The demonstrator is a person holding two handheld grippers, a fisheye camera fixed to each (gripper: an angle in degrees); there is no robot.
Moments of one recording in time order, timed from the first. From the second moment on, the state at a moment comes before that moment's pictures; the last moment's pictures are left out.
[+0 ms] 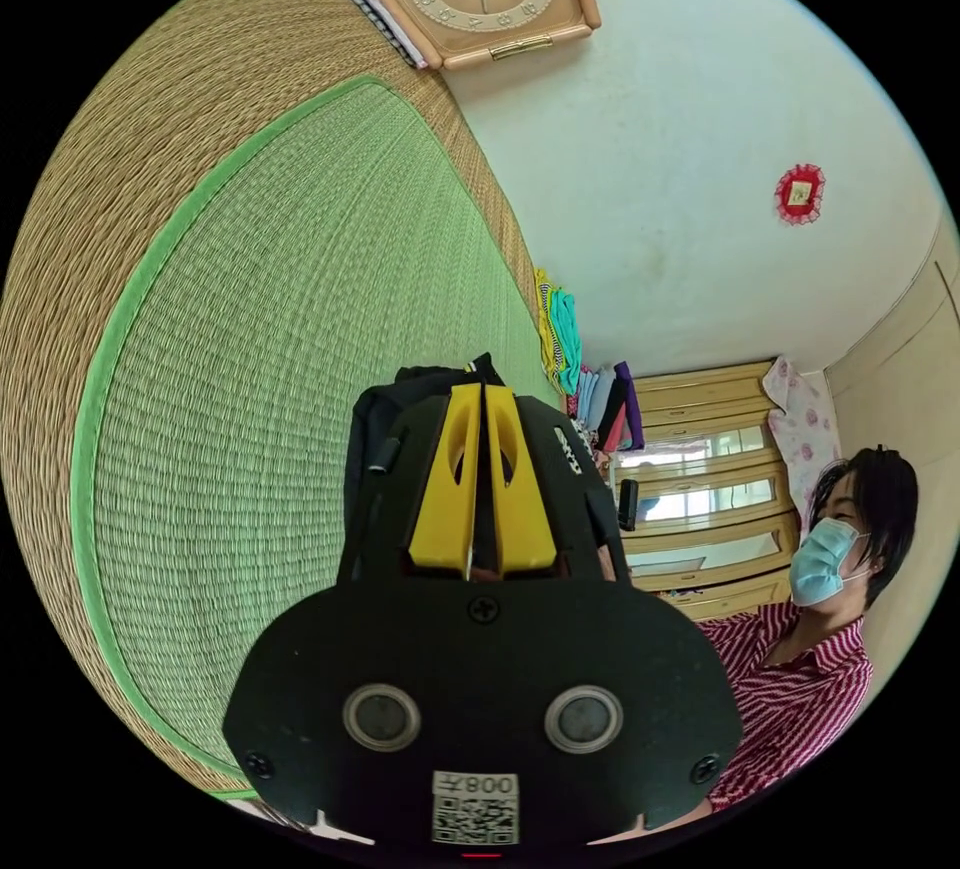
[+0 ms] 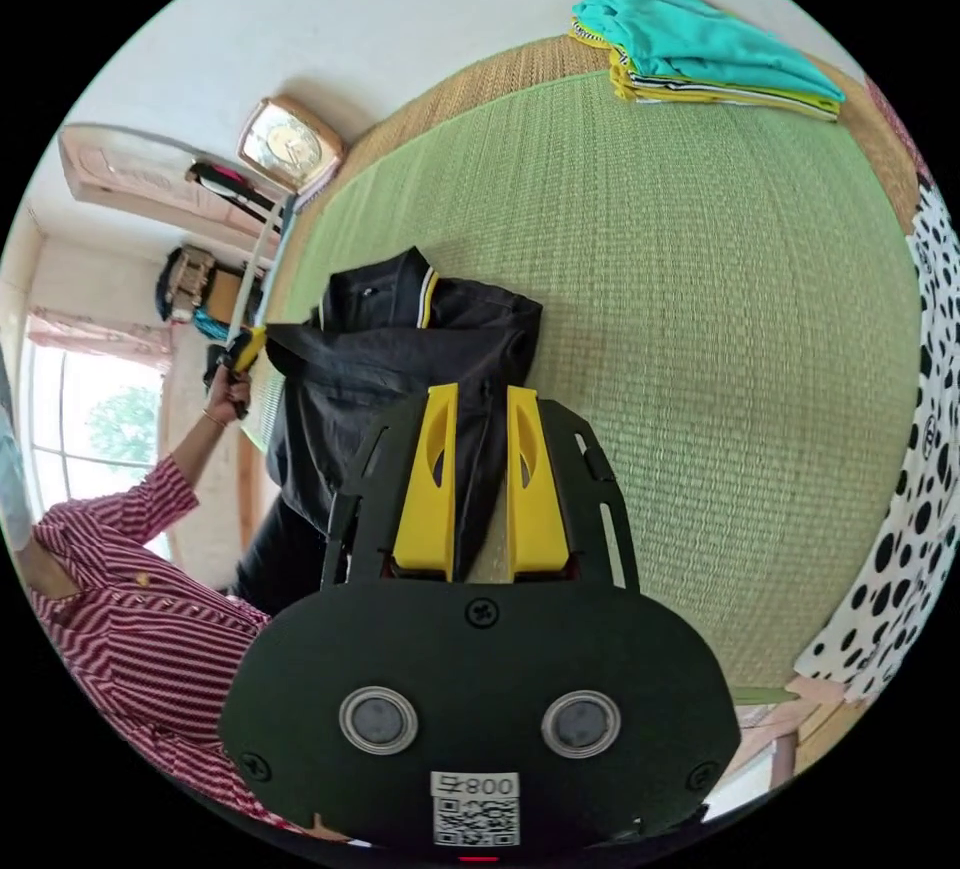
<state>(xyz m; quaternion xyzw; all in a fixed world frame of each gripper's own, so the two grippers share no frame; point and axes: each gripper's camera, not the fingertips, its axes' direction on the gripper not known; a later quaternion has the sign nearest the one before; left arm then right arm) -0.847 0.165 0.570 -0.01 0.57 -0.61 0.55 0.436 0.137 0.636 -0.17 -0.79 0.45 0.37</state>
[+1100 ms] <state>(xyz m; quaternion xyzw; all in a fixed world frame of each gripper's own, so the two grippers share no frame) -0.853 0.181 0.597 0.00 0.58 -0.63 0.52 0.406 -0.042 0.477 -0.13 -0.67 0.23 0.69</state>
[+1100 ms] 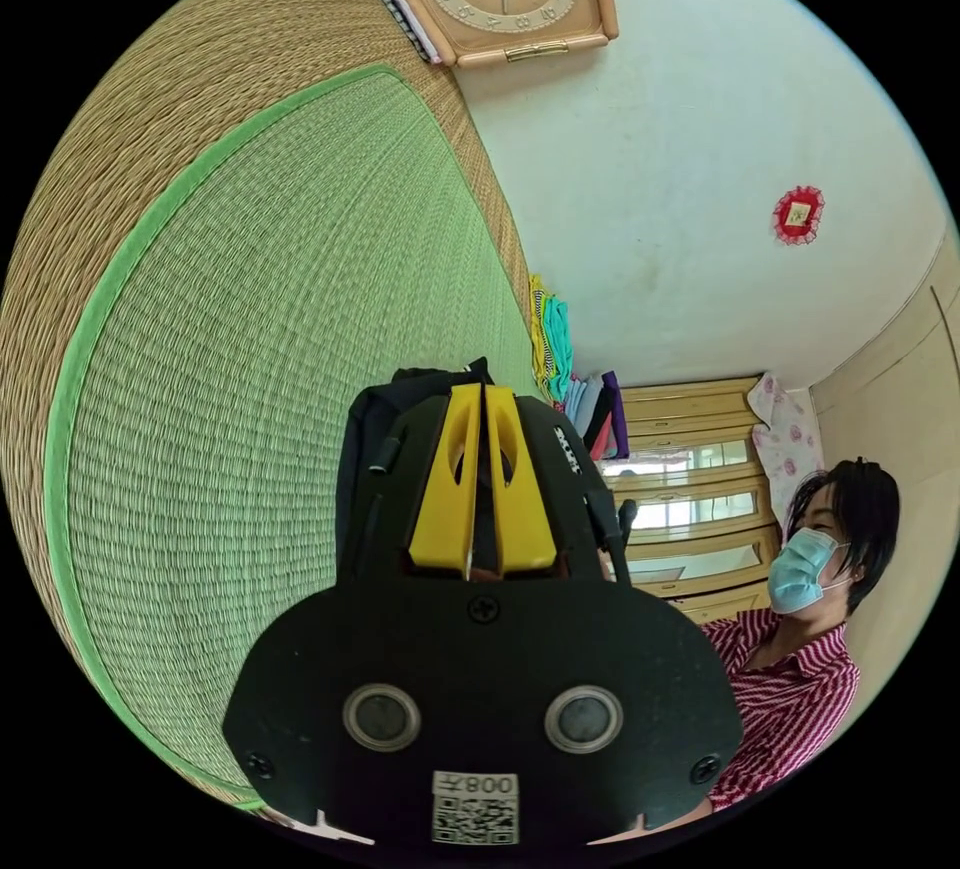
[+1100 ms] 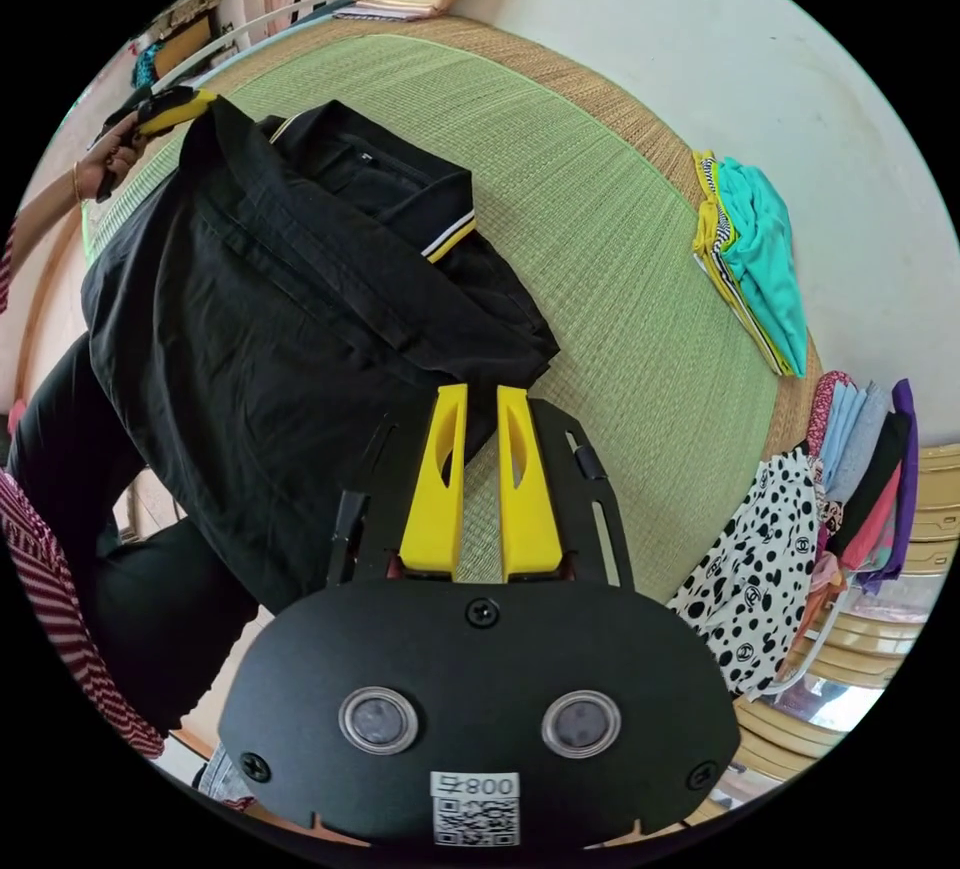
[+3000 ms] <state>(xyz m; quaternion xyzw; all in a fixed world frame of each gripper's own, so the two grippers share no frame) -0.664 0.037 0.638 -0.15 0.42 -0.46 0.77 0.363 -0.036 0.614 -0.21 -0.75 0.35 0.52</state>
